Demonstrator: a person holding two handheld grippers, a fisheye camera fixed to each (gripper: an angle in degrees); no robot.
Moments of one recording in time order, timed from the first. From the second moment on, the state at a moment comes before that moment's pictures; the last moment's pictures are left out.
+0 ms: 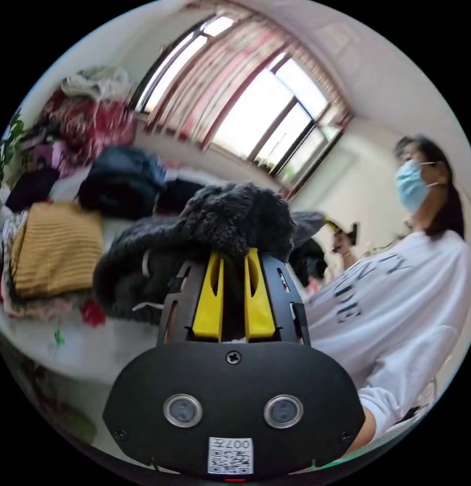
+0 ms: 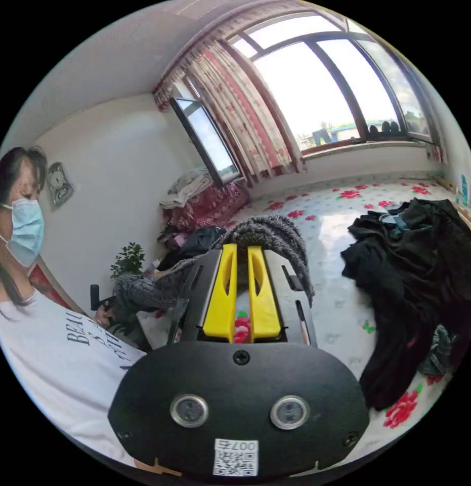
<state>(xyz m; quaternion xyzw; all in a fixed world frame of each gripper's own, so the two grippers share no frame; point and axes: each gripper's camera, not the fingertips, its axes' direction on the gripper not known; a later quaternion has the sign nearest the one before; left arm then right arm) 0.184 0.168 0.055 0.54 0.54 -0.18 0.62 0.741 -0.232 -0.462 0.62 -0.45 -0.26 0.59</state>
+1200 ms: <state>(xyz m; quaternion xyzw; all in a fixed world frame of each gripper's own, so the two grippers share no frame) 0.344 0.085 0.095 0.24 0.45 -0.38 0.77 0.778 -0.324 -0.329 0.49 -0.32 -0.20 0.78</state>
